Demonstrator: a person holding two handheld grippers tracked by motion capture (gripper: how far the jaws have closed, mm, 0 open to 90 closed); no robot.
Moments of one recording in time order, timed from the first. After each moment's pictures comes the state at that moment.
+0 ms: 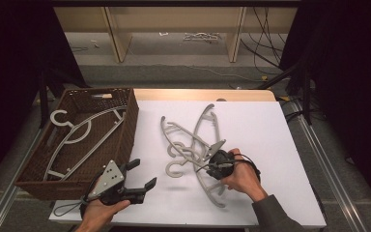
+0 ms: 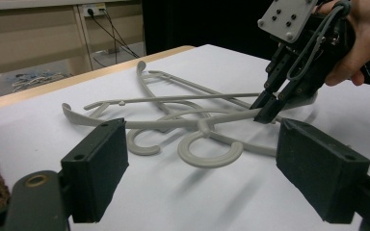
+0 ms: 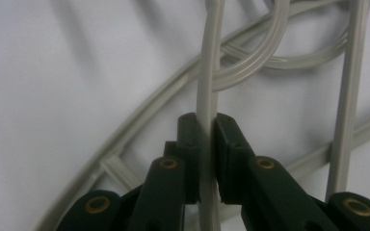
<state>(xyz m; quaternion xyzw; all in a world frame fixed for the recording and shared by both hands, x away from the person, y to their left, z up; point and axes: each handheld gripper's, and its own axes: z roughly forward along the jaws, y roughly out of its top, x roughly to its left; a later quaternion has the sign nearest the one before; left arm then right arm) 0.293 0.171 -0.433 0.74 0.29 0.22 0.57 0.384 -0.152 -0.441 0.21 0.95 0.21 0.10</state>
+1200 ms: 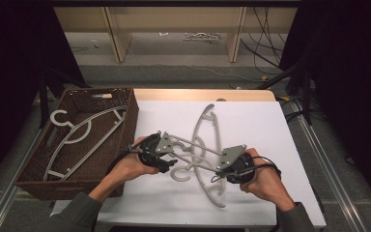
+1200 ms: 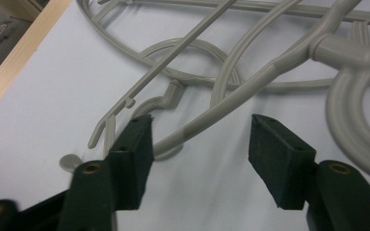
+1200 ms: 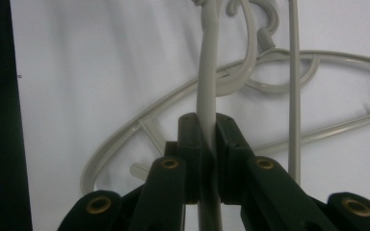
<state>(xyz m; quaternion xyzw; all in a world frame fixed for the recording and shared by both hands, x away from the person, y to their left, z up) 0.391 0.090 -0.410 0.92 0.15 0.19 0.32 0.346 -0.181 -0.388 0.11 0.95 0.24 0.15</state>
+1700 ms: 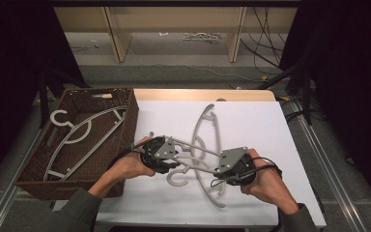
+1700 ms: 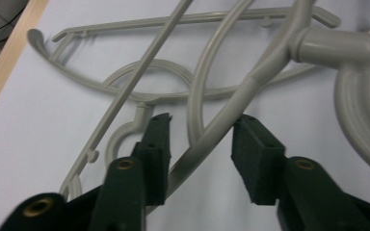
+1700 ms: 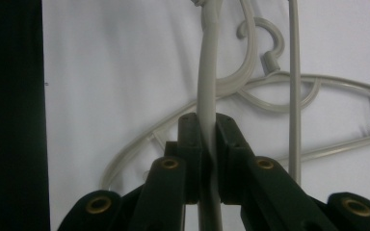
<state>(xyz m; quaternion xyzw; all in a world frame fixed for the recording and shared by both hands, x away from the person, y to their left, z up) 0.387 0.087 -0.409 0.93 0.04 0.16 0.32 0.336 -0.176 -0.374 0.07 0.95 0.26 0.15</state>
